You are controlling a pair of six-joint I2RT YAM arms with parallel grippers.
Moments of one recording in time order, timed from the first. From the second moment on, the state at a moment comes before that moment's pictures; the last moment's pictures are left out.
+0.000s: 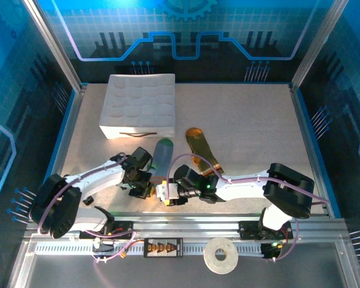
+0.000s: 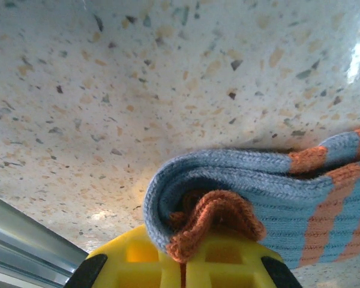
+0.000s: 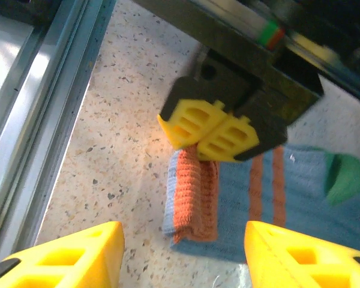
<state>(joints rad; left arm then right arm) -0.50 1.34 0.61 -0.73 0.33 -1.89 1.16 1.59 0.72 0.14 -0.11 -0.62</state>
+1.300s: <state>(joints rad) -0.44 1.13 0.61 -0.76 0.29 -1.75 1.02 1.84 0.89 0.06 -0.41 -0.24</state>
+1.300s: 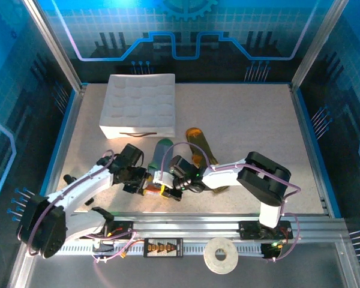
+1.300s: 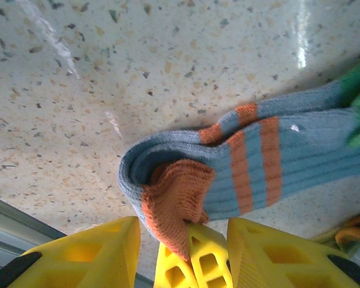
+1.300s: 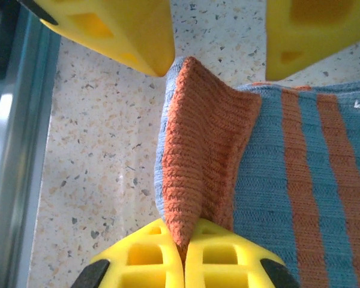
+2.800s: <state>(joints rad) -0.48 1.41 0.66 -0.73 0.35 -1.77 1.13 1.61 0.70 0.17 -0.15 -0.49</state>
